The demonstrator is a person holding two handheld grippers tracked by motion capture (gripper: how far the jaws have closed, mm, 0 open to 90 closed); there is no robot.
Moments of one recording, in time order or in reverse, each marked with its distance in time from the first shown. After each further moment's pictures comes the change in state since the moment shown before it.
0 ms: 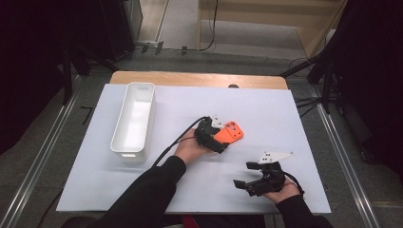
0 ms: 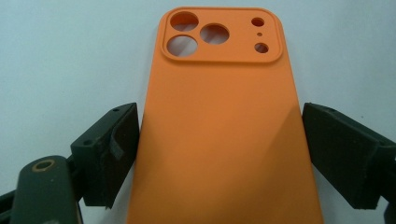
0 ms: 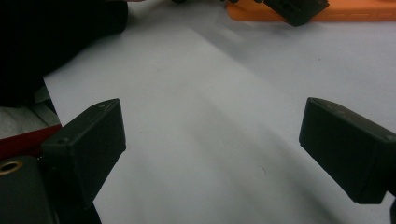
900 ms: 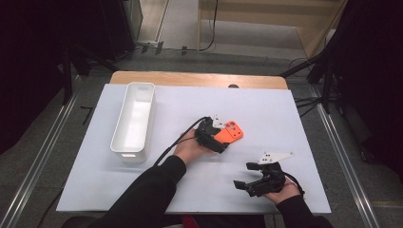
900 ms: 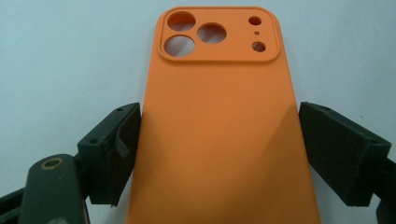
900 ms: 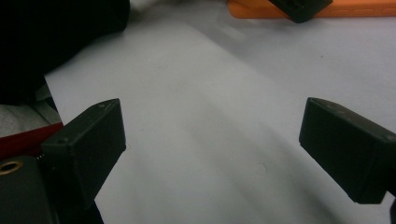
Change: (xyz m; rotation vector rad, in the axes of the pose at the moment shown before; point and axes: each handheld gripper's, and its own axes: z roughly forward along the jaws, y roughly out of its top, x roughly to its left) left arm -0.002 0.002 -0.001 0.013 0.015 0.000; right arm 0.000 -0.001 0.000 0.003 0.002 -0.006
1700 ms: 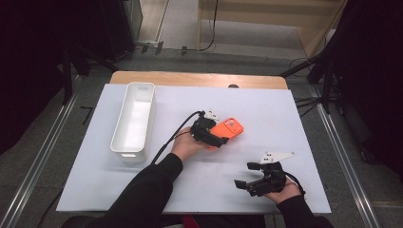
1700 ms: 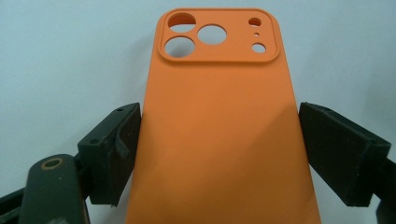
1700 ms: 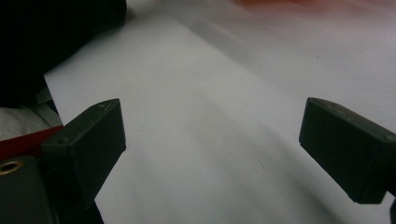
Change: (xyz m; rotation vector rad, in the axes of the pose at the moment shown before) left arm 0.018 0.005 -0.018 -0.067 -0.124 -0.155; right arm -0.002 -0.001 -0.002 -0.008 0.001 0.009
